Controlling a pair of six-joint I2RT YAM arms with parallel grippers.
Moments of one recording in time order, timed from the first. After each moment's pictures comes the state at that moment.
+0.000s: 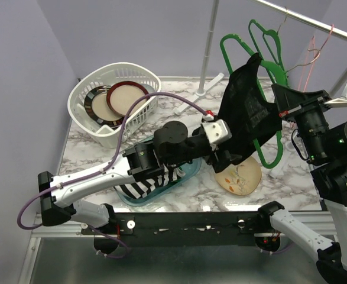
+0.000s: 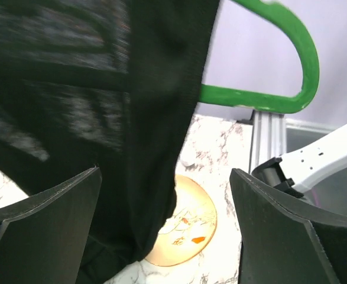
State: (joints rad) left arm -1.16 1.30 1.37 -0.05 0.14 0.03; right arm 0.40 0.78 1.38 -0.35 0.19 0.66
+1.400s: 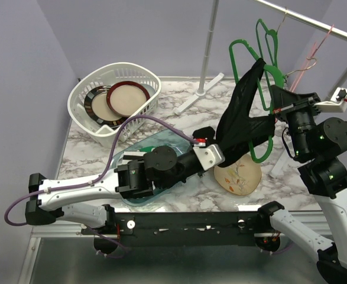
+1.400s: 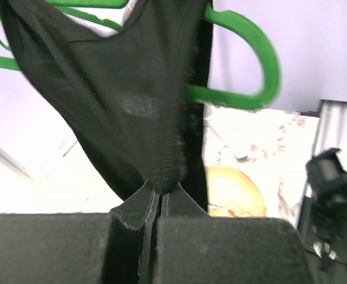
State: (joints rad) left arm -1.40 1.22 1.22 0.03 -0.31 0.26; right arm 0.40 0.77 1.24 -0.25 0.36 0.74
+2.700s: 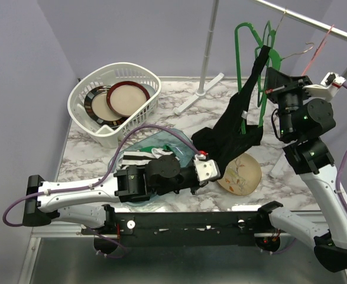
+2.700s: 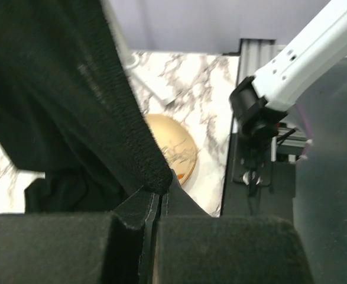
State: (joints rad) left arm -1.41 1.16 1.09 -0.08 -0.04 0.09; right arm 0.40 0.94 1.23 -0.01 0.49 0.69
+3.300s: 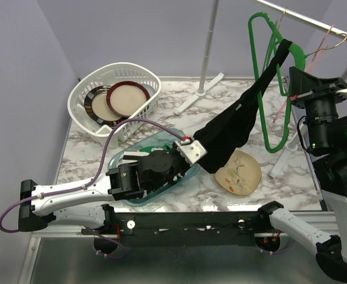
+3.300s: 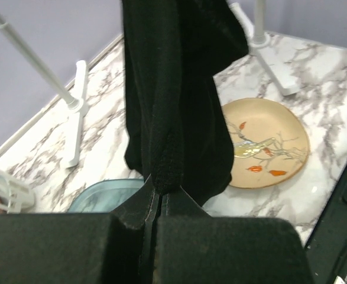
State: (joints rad) left arm -1.35 1.06 1.01 -0.11 -0.44 0.14; right arm 0.40 0.87 1.48 -0.25 0.42 0.54
